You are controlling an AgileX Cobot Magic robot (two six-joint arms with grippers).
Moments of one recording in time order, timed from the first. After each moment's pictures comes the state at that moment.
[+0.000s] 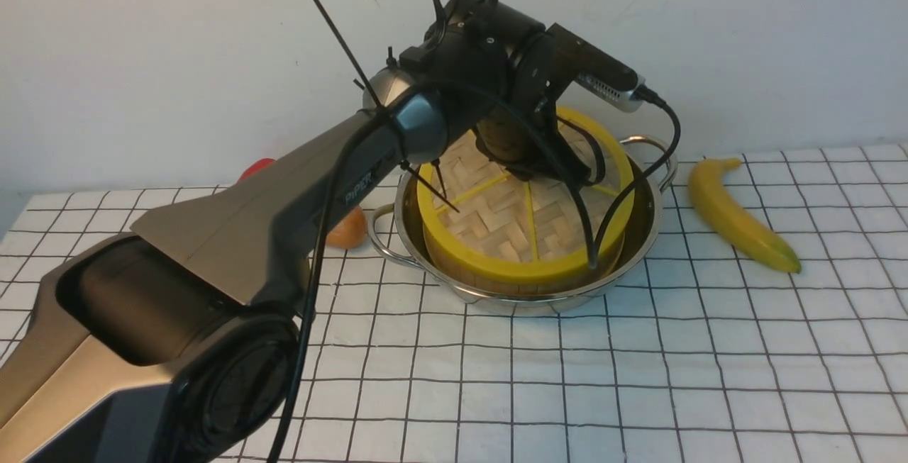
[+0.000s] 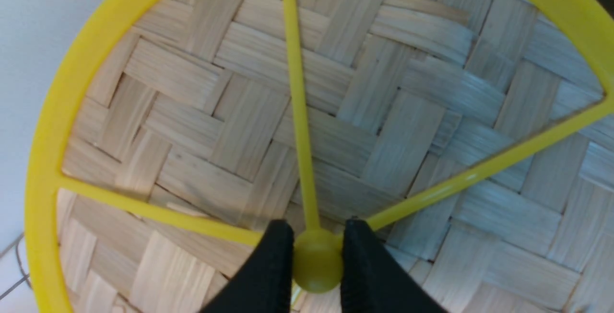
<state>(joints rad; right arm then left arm) 0.25 0.93 -1.59 0.03 1.23 0.07 -0.60 2.34 -2.23 0.23 1.00 0.06</state>
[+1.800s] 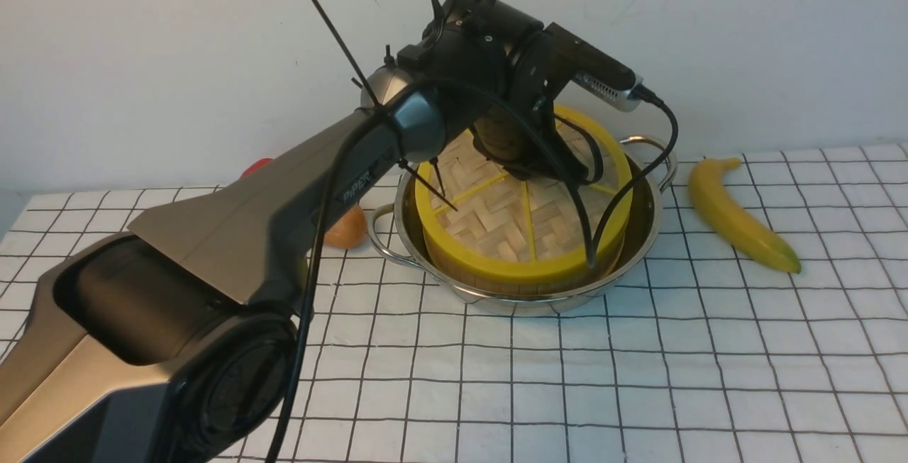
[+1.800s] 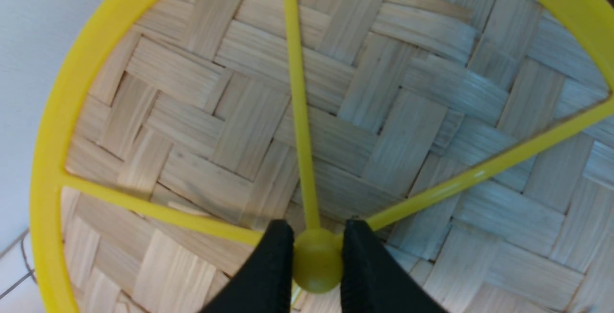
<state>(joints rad) 0.25 0.93 -1.59 0.02 1.23 0.07 -0.60 2.34 -2.23 0.23 1.01 0.06</state>
